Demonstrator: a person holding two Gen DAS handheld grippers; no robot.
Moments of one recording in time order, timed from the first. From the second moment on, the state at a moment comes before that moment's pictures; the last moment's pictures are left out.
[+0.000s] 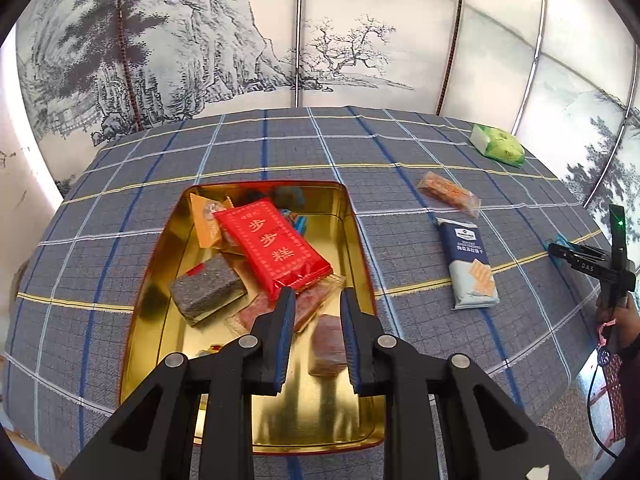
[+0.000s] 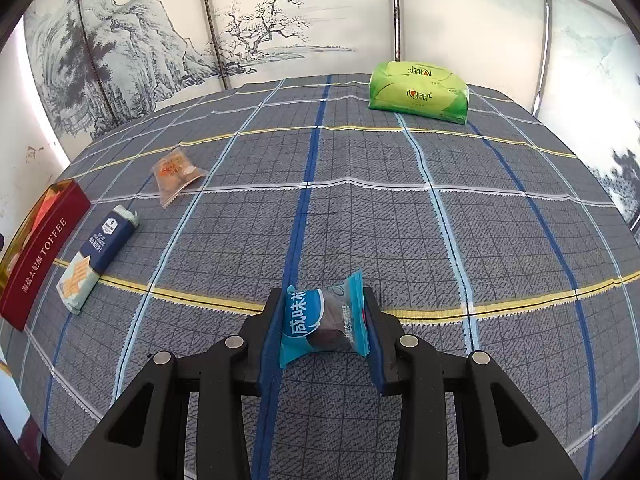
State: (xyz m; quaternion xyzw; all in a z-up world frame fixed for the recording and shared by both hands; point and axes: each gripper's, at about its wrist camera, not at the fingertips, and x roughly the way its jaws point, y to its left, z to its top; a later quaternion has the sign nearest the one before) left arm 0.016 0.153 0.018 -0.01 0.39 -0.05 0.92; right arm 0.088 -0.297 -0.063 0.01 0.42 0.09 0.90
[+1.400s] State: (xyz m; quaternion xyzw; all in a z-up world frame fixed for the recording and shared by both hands) left arm -0.010 0.218 0.021 -0.04 0.34 0.06 0.94; right arm 0.028 -0.225 -0.051 0.05 0.43 0.16 0.89
